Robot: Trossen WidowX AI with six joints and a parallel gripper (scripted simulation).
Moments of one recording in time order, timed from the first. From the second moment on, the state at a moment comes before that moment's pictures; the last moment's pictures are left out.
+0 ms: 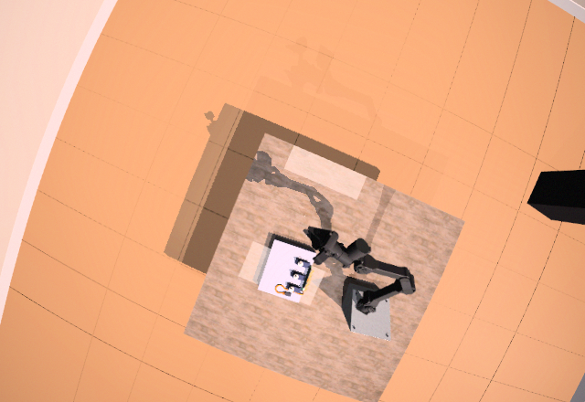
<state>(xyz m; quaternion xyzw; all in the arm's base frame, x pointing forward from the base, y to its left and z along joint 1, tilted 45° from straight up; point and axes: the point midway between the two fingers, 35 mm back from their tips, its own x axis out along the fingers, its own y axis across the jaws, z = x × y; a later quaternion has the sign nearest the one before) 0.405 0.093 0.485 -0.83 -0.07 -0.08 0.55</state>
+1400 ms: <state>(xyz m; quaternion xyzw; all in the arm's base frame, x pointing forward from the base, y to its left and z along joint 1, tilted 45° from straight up) 0.372 0.046 0.431 -0.55 -0.07 -0.04 0.83</state>
